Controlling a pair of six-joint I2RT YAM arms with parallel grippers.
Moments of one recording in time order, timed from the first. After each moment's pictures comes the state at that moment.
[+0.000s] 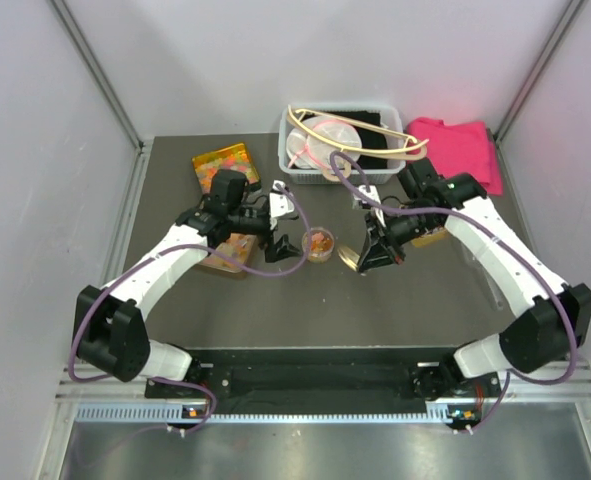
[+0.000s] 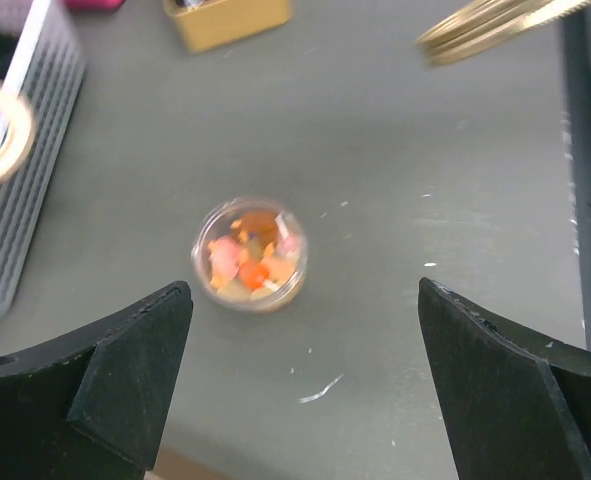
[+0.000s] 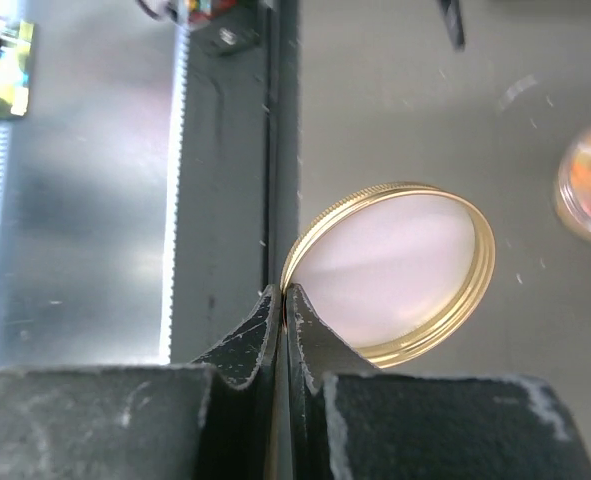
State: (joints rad) left arm -0.42 1.40 1.07 -0.32 0.85 0.63; right arm 0.42 1.39 1.36 -1.24 -1.00 -0.78
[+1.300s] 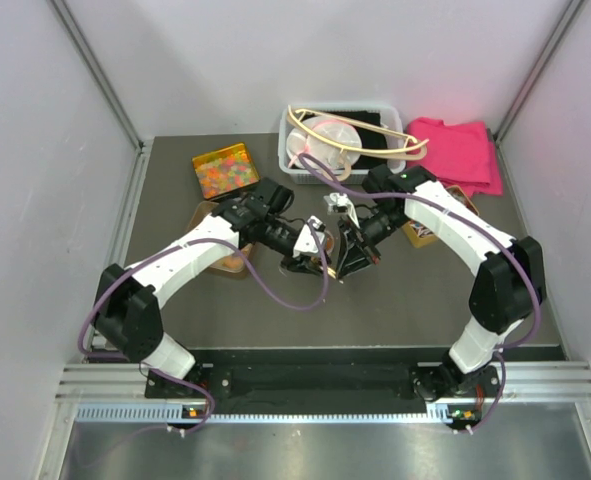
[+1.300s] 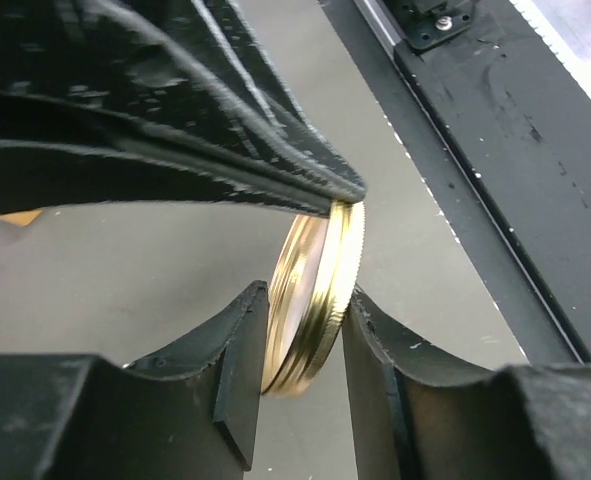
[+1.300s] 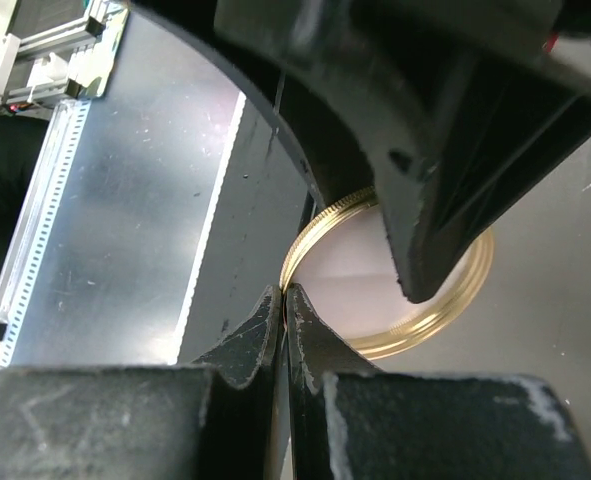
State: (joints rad) left arm -0.64 1.53 1.25 -0.67 1.05 1.07; right arm 0.52 1.68 1.48 -1.36 -1.18 -1.01
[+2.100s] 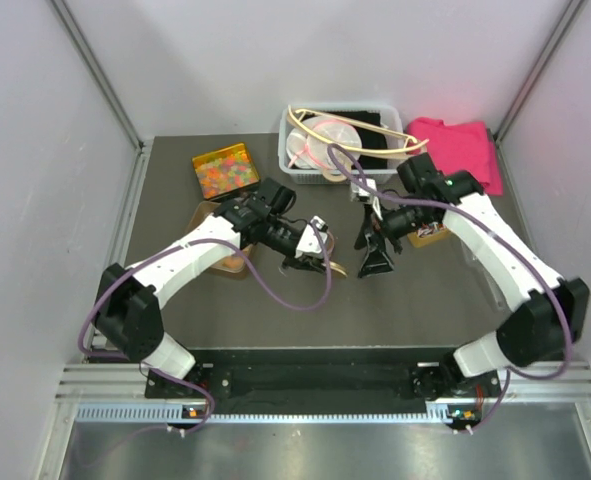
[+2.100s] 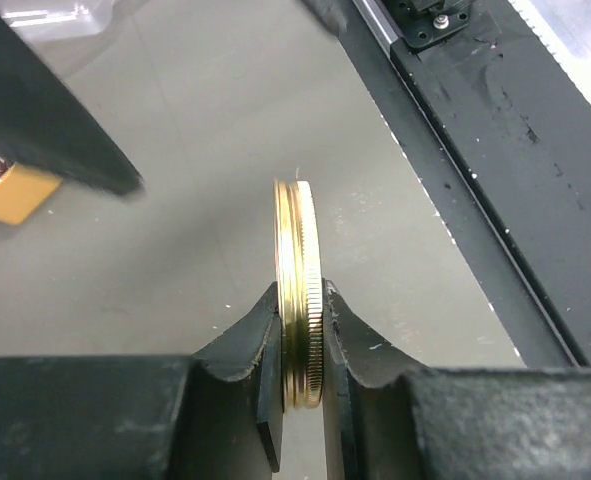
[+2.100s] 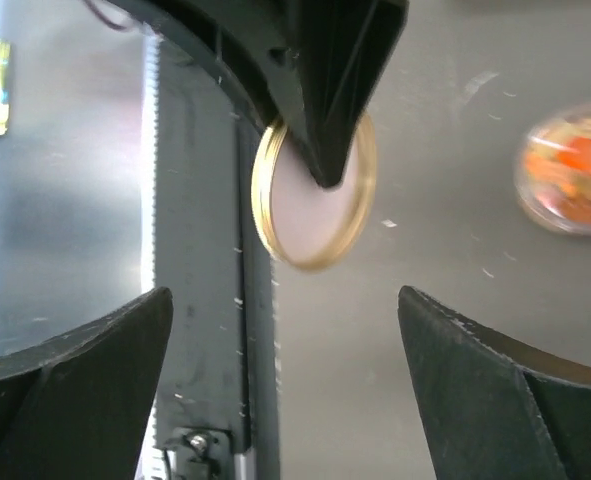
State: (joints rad) left arm -0.66 1.54 1.26 -0.69 1.03 1.07; right arm 0.40 1.48 1.41 -1.21 -1.01 -0.76
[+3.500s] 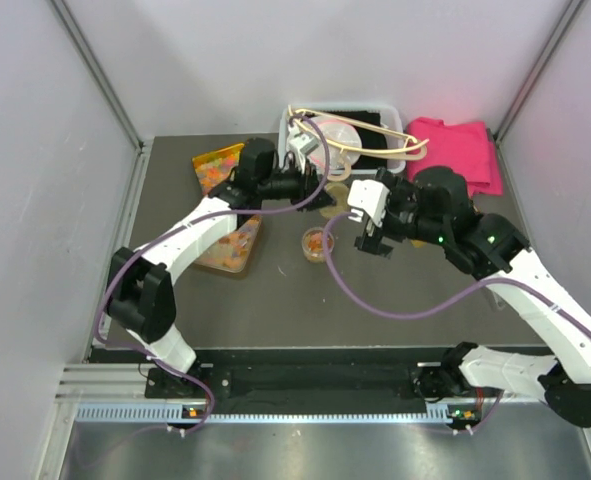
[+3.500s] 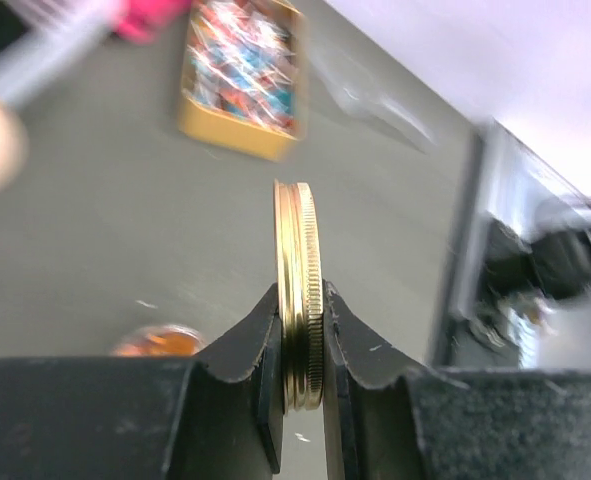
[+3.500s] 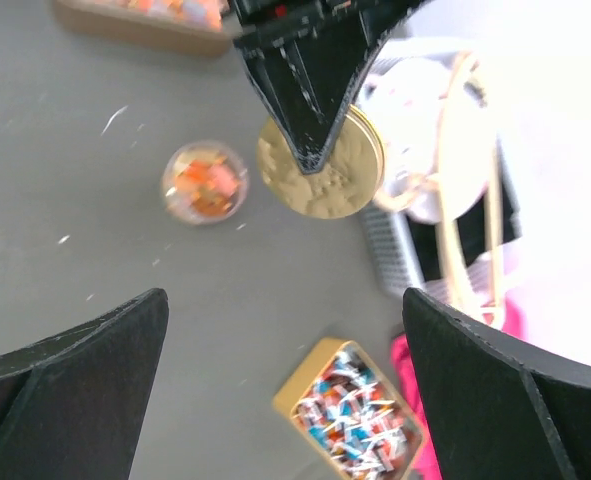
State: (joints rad) left arm -0.51 1.65 1.32 -0.03 0.78 -0.23; right arm 0.70 1.08 1.32 -0.74 -0.17 -0.71
